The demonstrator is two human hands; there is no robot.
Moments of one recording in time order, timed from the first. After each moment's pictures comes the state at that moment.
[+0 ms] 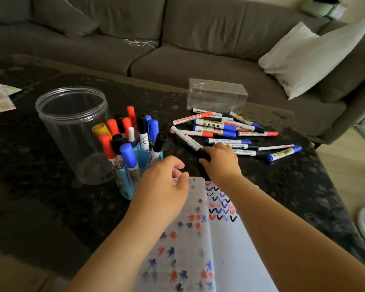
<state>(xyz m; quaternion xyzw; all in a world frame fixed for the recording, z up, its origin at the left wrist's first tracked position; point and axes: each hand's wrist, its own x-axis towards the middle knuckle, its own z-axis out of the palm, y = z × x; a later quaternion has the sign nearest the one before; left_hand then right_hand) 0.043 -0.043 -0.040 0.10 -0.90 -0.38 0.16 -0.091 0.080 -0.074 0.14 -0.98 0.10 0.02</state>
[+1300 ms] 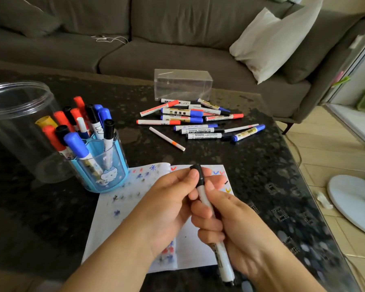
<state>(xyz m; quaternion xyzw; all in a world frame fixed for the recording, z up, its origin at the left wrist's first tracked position) 0.073 0.038 -0.028 0.06 -0.48 -0.86 -0.15 0.076 0.158 -0.030 -0.03 -0.45 0.83 -0.32</state>
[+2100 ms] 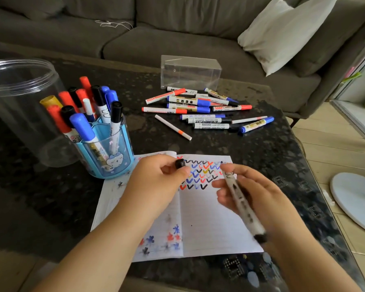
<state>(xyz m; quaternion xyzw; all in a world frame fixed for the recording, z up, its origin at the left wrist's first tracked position) 0.064 0.013 -0.045 0.14 -0.82 -0.55 0.03 0.065 0.182 -0.040 -0.07 -0.60 0.78 -0.14</state>
